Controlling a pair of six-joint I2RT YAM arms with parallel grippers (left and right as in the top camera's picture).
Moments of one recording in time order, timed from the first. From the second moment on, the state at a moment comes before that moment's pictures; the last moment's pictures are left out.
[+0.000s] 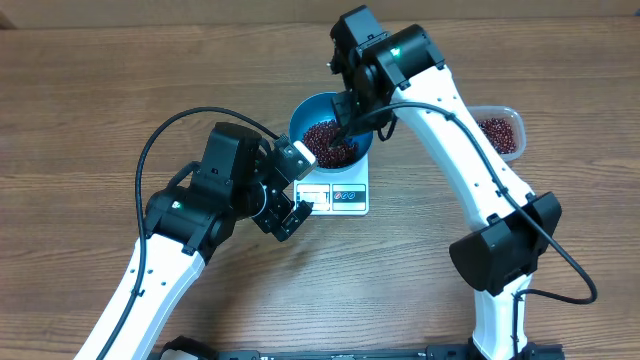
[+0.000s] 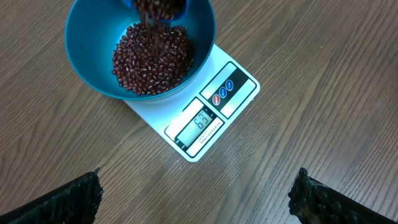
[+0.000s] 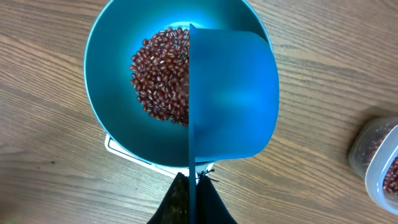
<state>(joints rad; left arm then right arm) -0.40 1.23 1.10 -0.82 0.25 0.37 0.52 2.10 2.23 -1.46 -0.01 0.15</state>
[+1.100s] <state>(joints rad) -0.40 1.23 1.10 -0.82 0.25 0.37 0.59 2.10 2.23 -1.43 0.15 0.15</state>
